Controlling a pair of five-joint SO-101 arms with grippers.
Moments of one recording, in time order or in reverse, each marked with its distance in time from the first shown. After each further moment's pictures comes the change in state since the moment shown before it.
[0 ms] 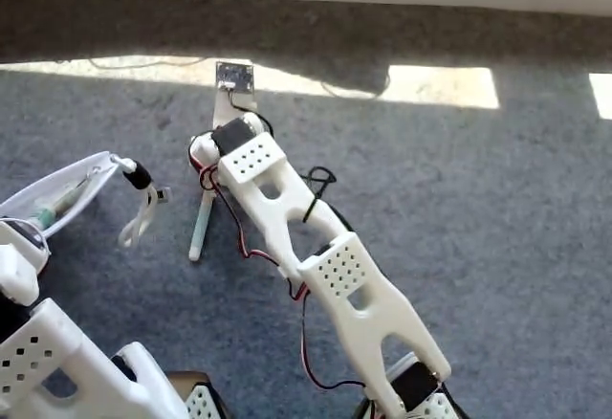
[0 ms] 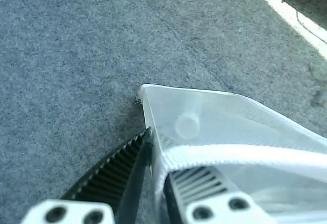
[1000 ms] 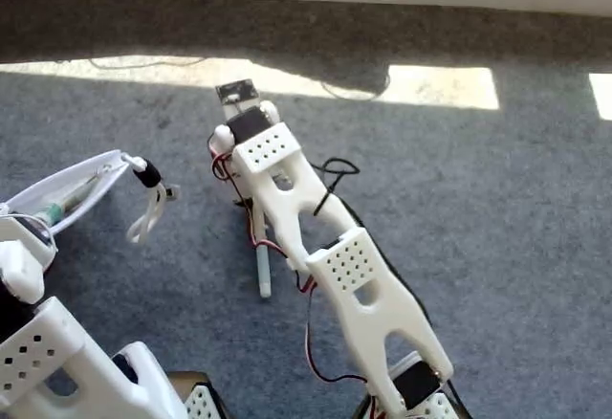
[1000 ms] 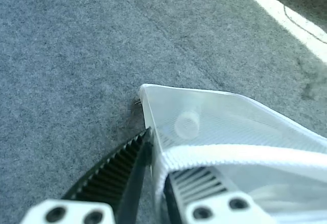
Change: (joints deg) left arm 2.6 0.0 0.0 0.0 0.0; right arm 3.2 0.0 -1.6 22.7 19.8
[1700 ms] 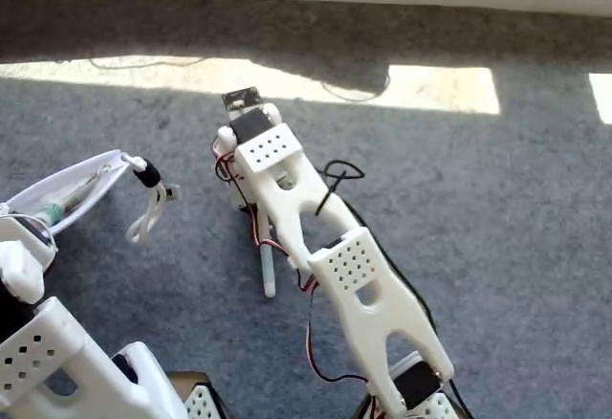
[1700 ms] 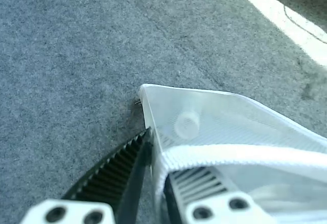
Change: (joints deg) left arm 0.0 0.0 0.0 0.0 0.0; right arm 0.4 -0.3 3.4 0.1 0.4
